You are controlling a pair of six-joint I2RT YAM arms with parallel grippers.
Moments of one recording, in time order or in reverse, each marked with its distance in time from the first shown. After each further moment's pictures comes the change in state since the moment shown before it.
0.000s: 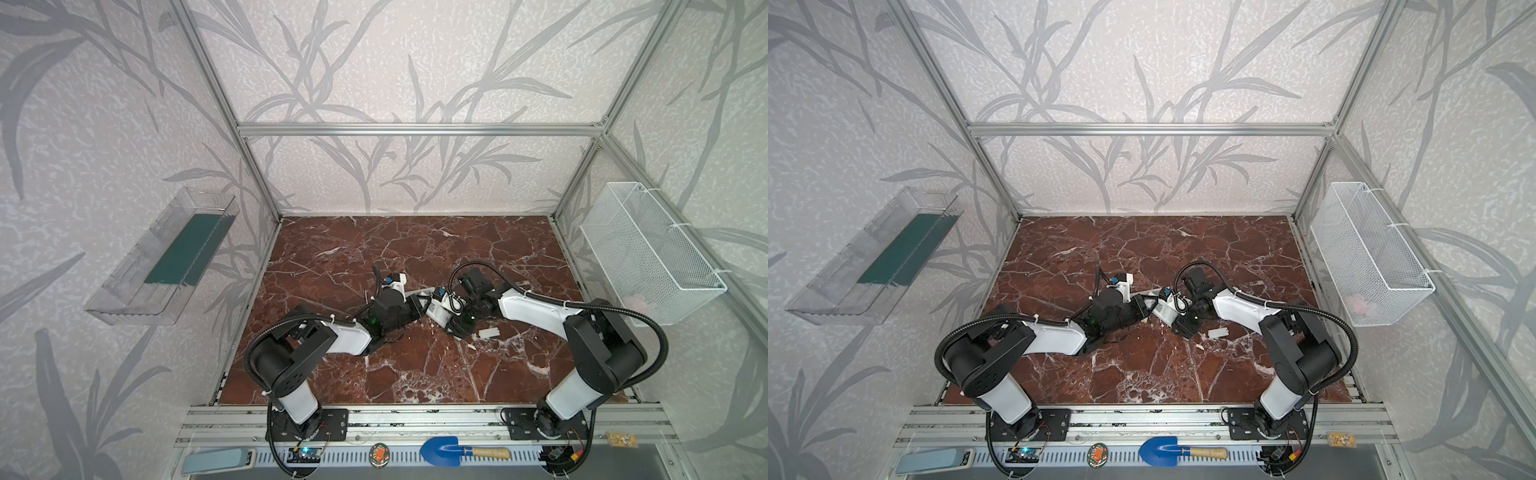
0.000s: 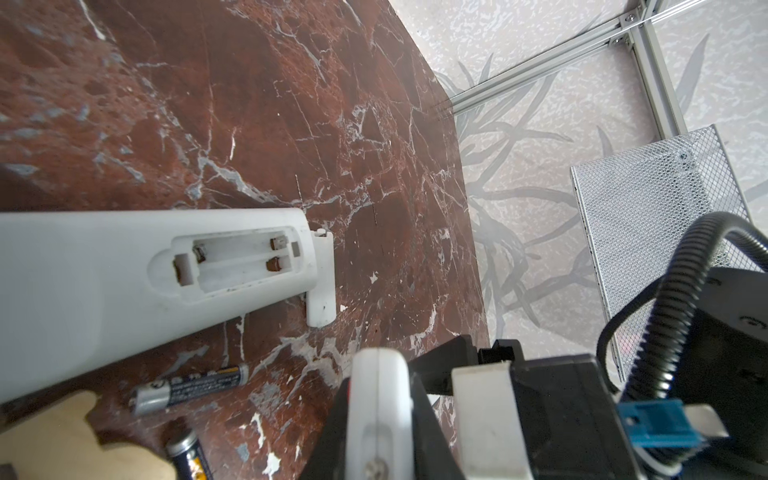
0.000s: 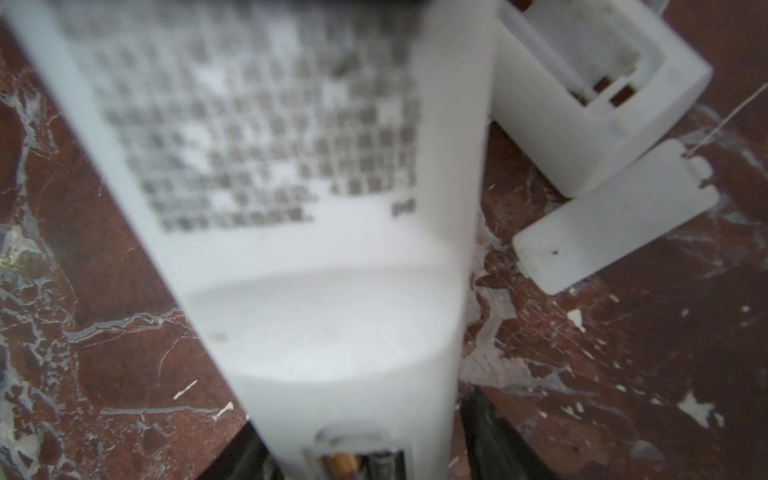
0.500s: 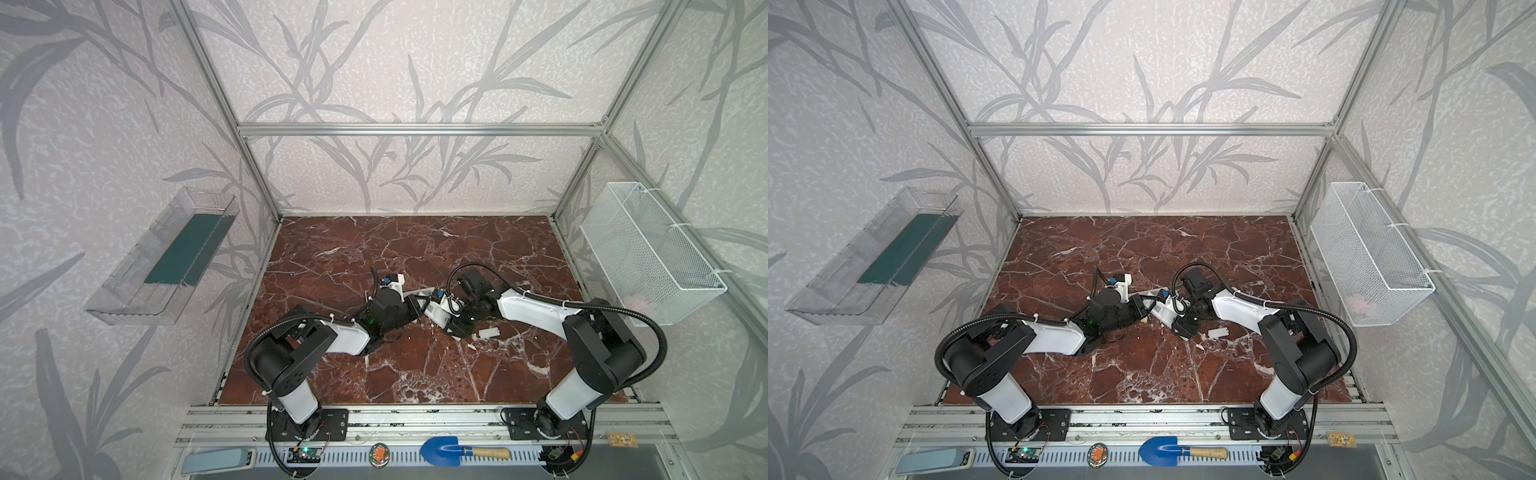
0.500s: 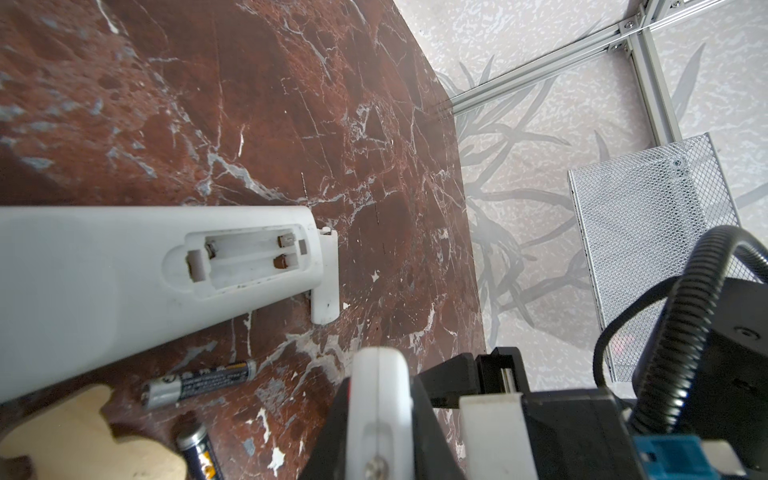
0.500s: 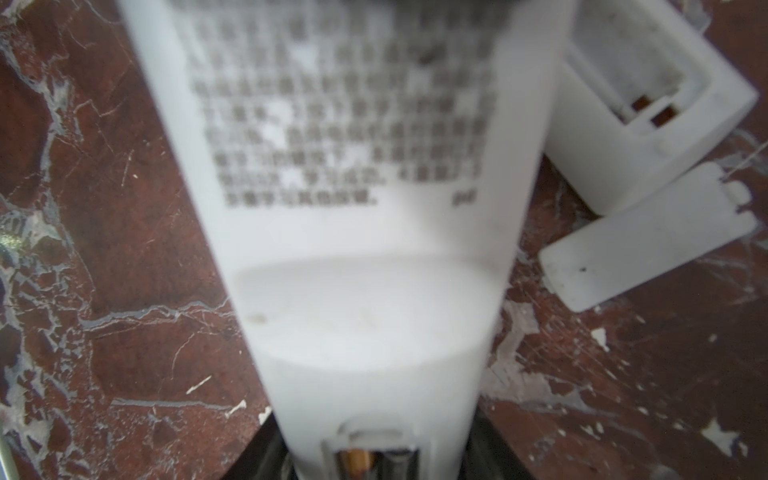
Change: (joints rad) left arm 0.016 0.001 -0.010 0.013 0.028 -0.019; right arm 0.008 -0.008 -0.007 0.002 -0.013 -0.026
